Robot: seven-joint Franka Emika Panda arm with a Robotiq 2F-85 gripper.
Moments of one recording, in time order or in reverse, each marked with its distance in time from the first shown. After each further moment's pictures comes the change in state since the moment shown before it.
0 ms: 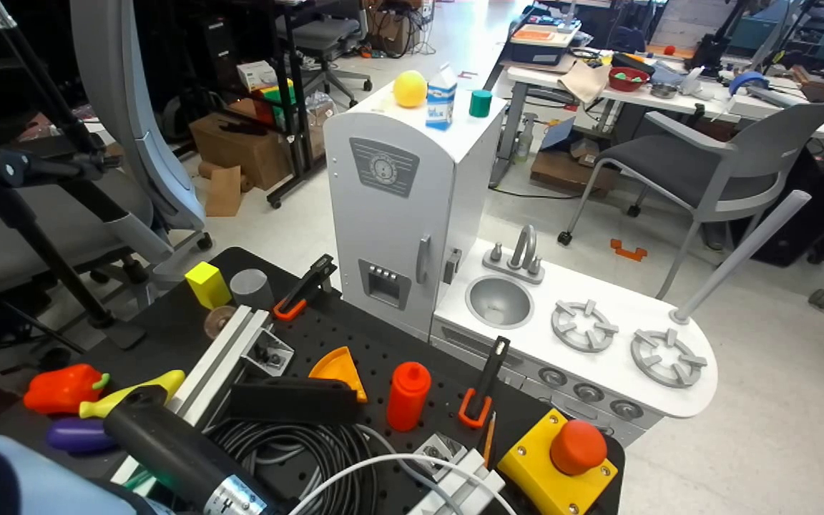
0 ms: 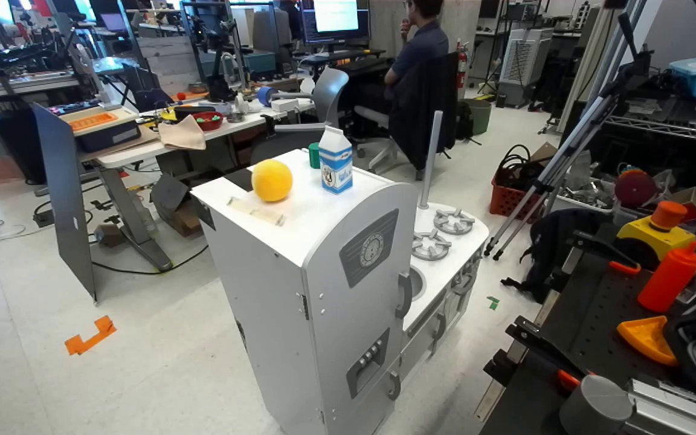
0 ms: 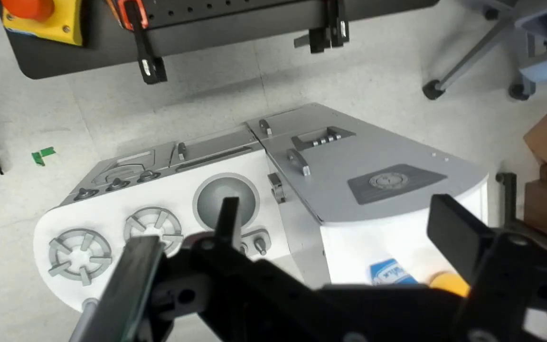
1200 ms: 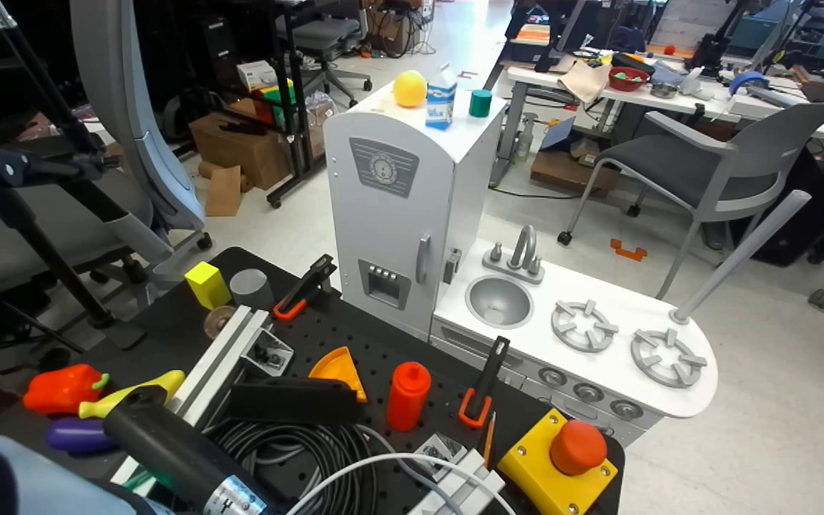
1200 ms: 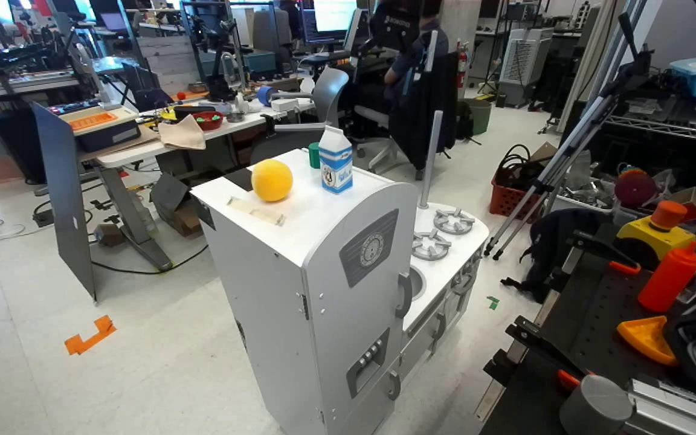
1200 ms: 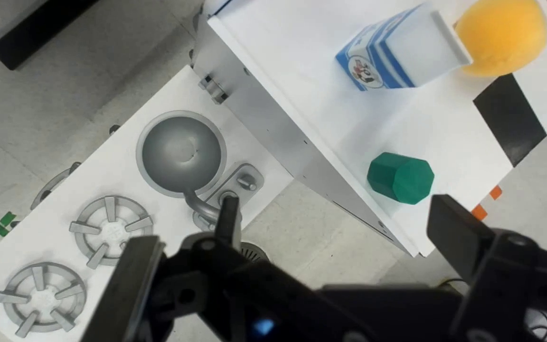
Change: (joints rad) arm -0.001 0.945 0.057 0.853 0.184 0.096 0.457
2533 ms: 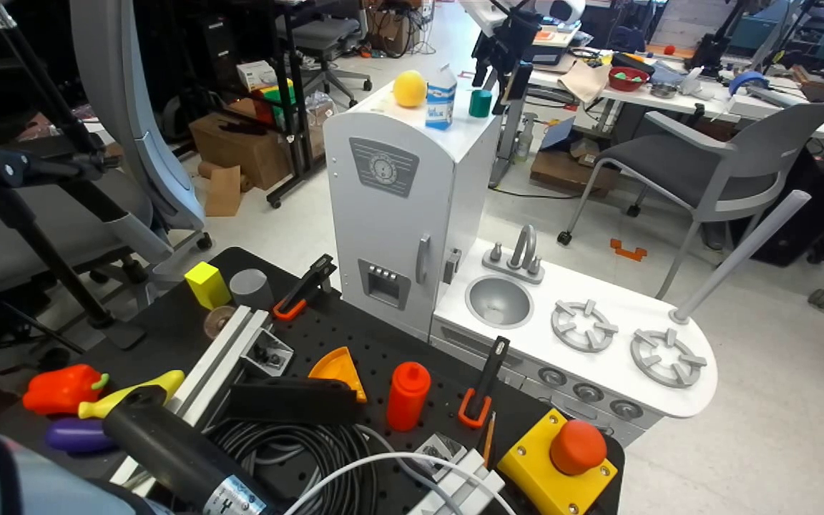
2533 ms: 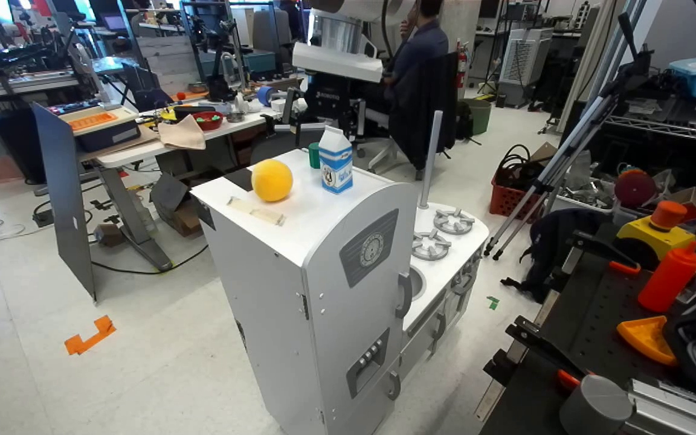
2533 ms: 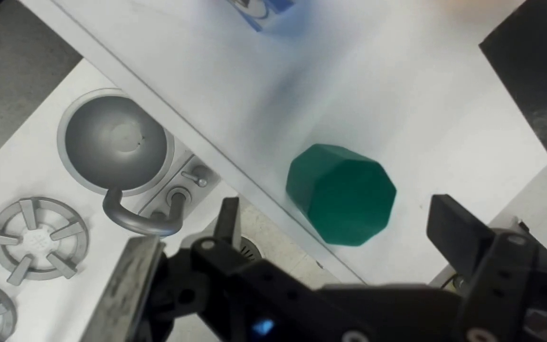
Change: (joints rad) arm 0.093 0.458 0.017 0.497 -0.071 0.028 0.203
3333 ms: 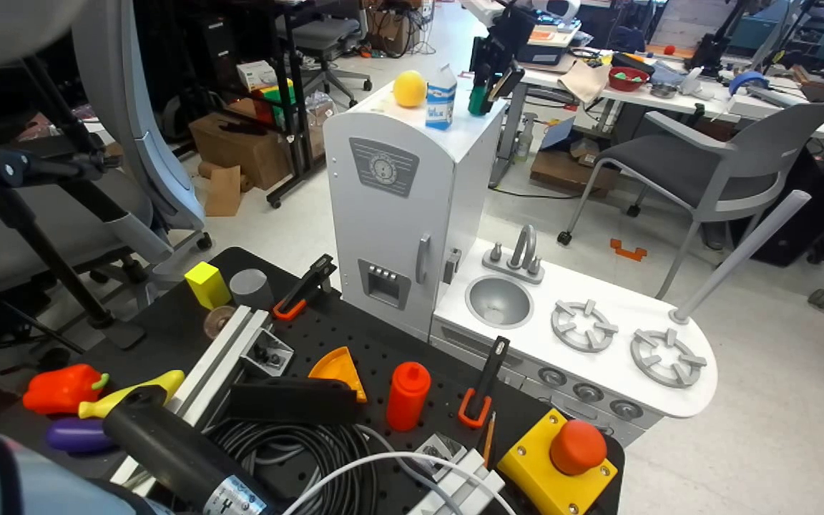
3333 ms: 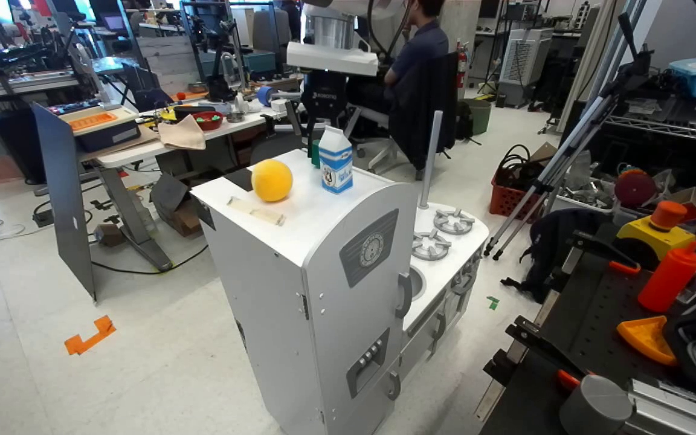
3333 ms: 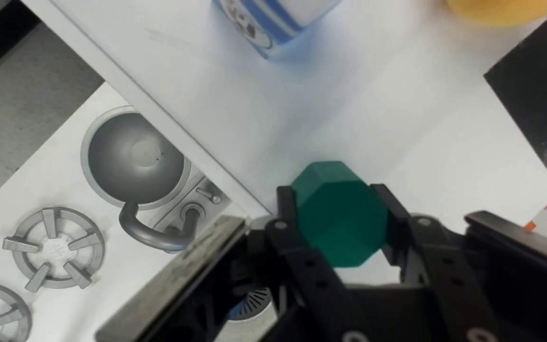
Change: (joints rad) arm 0.000 0.084 0.004 0.177 -0.027 -0.171 0.021
